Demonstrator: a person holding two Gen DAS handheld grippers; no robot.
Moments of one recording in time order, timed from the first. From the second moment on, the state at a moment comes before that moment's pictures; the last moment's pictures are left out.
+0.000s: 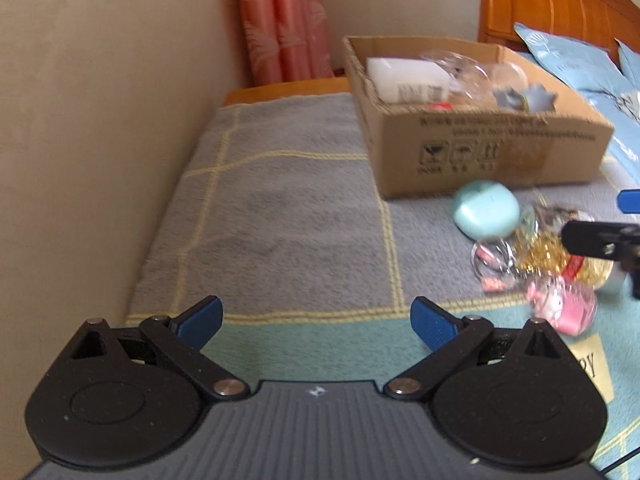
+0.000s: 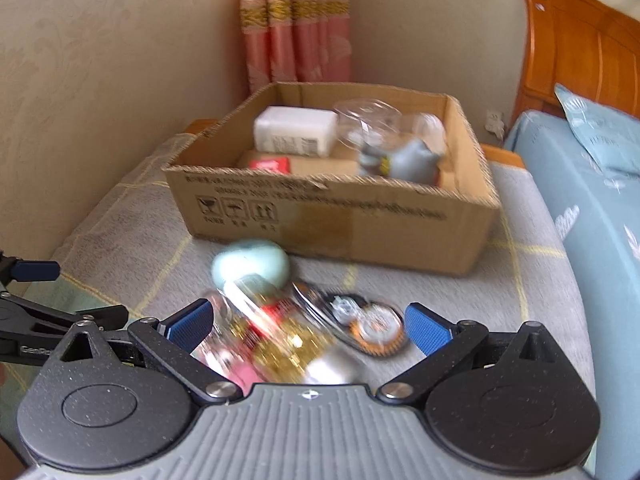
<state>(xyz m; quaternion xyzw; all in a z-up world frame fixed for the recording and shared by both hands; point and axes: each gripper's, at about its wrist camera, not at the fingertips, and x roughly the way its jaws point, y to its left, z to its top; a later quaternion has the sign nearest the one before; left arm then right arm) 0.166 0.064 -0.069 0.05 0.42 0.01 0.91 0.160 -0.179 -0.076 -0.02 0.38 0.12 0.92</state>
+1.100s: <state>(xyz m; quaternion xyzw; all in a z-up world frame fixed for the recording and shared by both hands) 0.148 0.011 -0.053 0.07 0.41 -0.15 0.90 0.122 -0.227 -0.119 -0.05 0.40 0.08 0.91</state>
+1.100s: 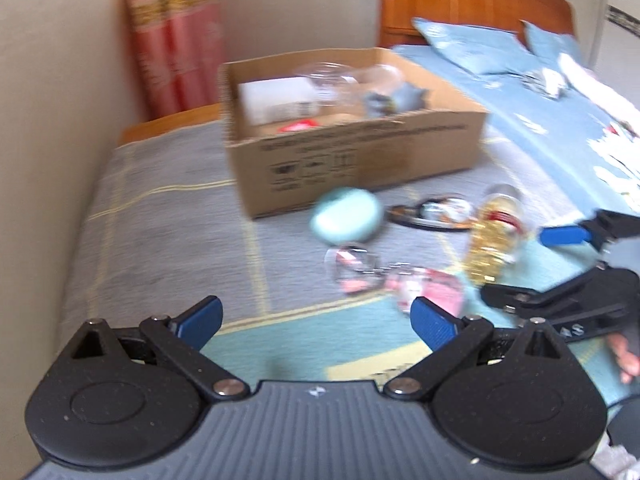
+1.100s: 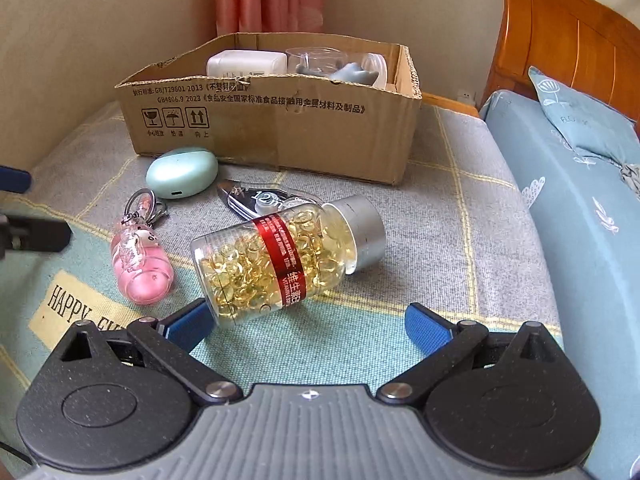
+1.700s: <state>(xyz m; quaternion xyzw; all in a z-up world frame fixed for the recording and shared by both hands) 0.159 -0.033 -0.080 0.10 0.41 -0.26 0.87 0.112 -0.241 -0.122 -0.06 0.37 0.11 0.92</state>
